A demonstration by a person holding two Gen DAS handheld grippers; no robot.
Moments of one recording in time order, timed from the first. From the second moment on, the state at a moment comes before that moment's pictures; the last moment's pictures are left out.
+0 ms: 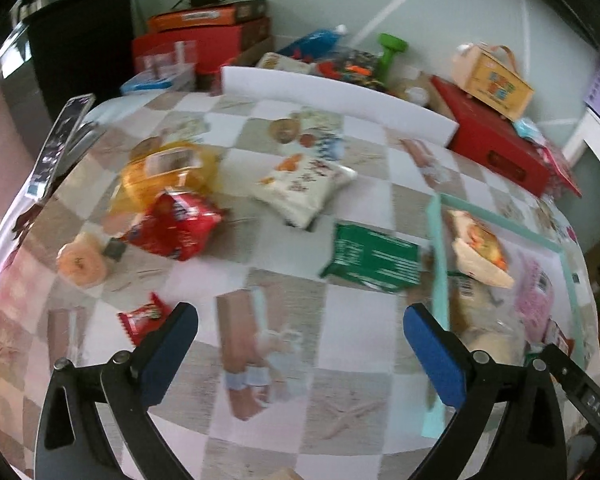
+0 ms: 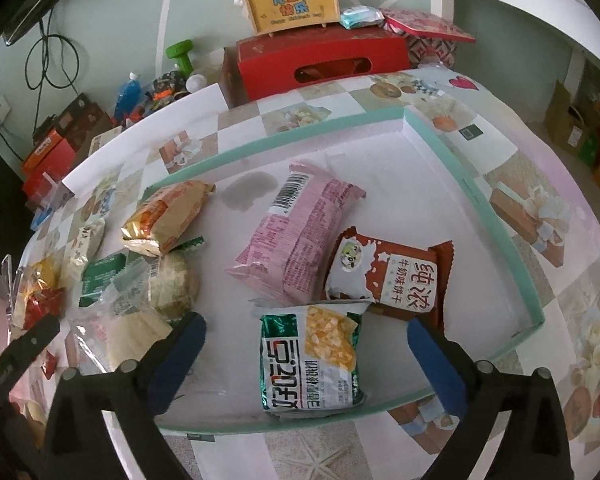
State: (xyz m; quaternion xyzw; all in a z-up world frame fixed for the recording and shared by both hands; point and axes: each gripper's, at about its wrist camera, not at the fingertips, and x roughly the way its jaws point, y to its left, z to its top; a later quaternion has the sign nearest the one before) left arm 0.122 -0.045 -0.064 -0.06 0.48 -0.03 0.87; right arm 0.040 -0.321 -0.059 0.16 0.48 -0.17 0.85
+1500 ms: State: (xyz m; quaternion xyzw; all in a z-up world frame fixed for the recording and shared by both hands) left arm 0.135 0.101 -0.083 -0.17 0.53 0.06 0.83; right arm 0.087 -0.146 -0.027 0.10 0.42 0.07 0.90
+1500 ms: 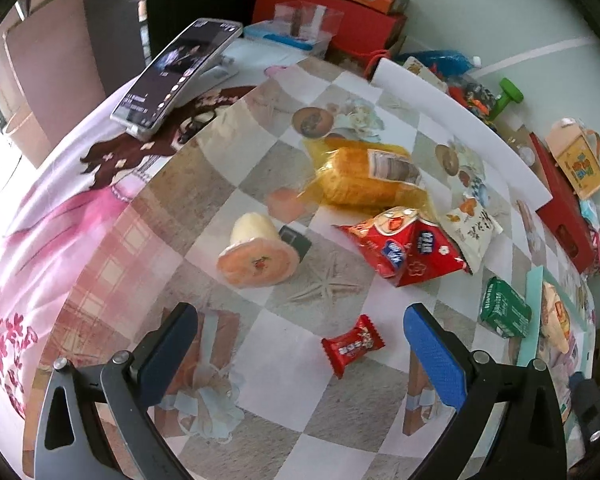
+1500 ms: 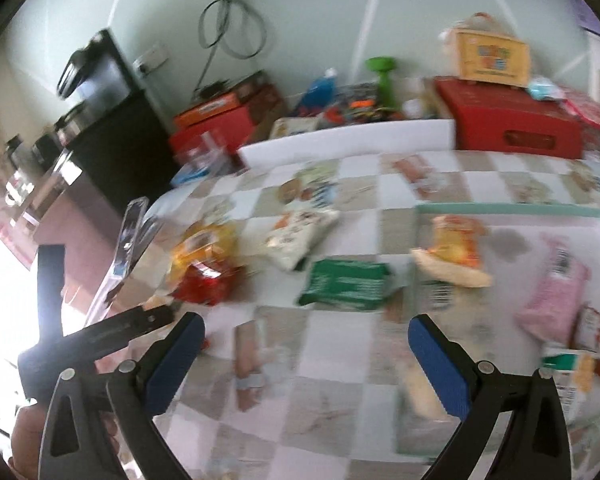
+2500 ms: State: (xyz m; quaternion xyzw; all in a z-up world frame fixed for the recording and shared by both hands) left arm 0.148 0.070 -0.110 -0.21 0.58 -0.01 0.79; right arm 0.116 -0.099 -0.086 0.05 0.50 0.11 0.86
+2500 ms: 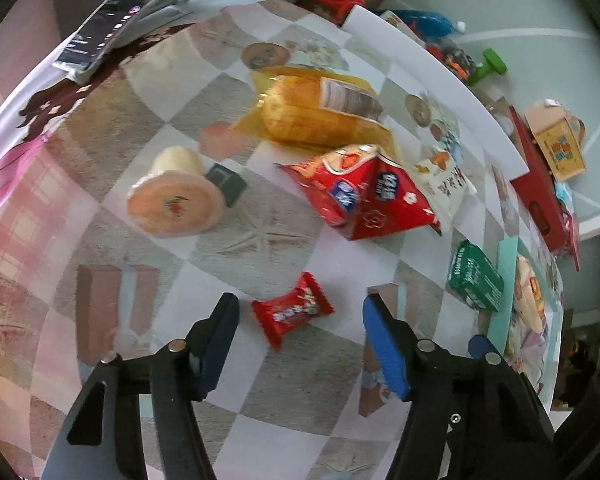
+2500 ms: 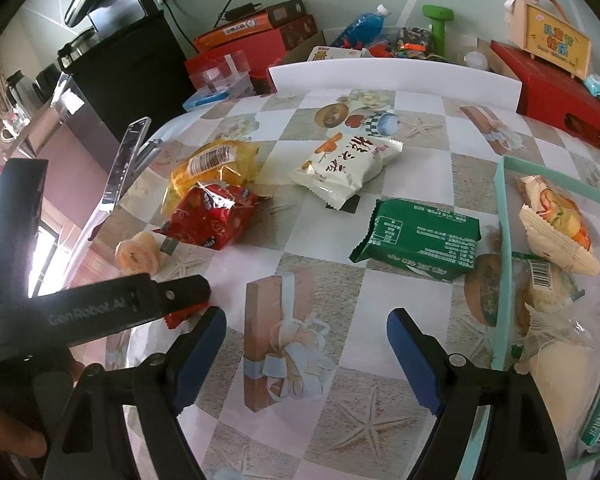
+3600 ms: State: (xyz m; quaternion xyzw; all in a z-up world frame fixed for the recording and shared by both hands) left arm 0.142 0.096 -0.065 -0.24 0.51 -0.04 0.82; right arm 0.119 -0.091 -0.072 0.05 0.47 0.13 0.87
